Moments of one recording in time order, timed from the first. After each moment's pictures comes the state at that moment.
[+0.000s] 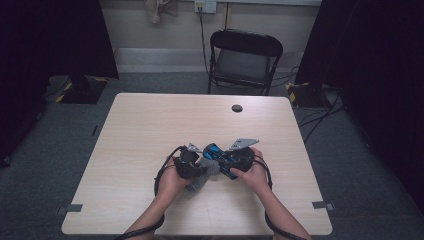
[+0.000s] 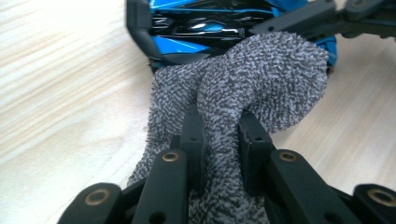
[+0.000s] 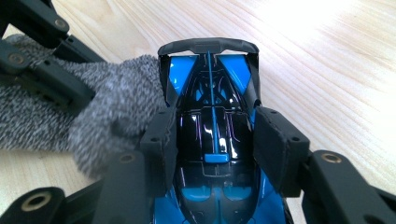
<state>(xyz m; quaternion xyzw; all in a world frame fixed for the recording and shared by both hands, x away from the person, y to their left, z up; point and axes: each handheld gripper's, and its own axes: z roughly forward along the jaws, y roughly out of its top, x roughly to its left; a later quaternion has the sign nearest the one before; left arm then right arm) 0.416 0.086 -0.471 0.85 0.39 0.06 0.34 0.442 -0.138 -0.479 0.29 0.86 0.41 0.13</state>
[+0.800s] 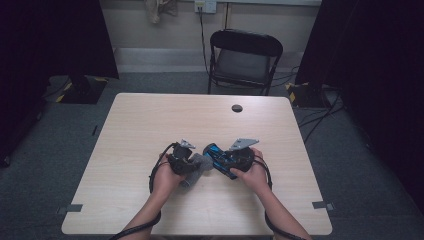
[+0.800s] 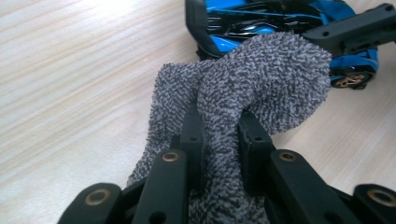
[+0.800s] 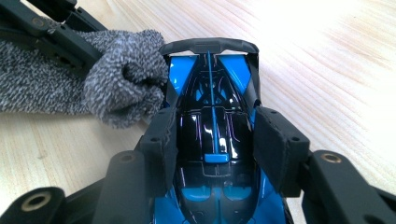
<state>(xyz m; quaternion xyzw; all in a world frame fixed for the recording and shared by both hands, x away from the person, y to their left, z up) 0.426 0.105 -0.471 0.84 0.42 0.08 0.34 0.441 -0.138 -0.479 0.29 0.86 0.40 0.13</state>
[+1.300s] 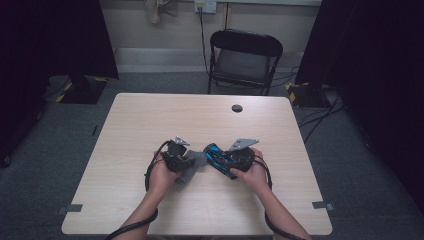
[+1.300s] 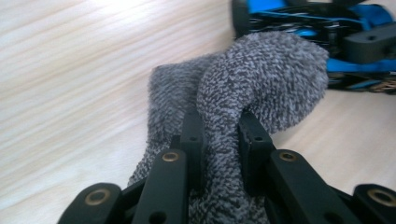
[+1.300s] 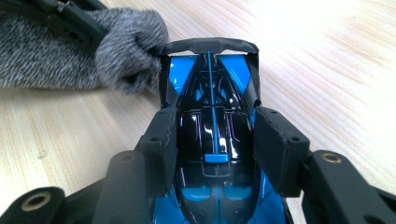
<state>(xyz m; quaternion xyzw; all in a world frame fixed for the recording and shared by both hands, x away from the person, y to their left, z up) 0.434 0.122 -0.469 0.83 0.45 0.09 0.33 0.441 -0.138 -0.479 0.29 0.86 0.40 0.13</state>
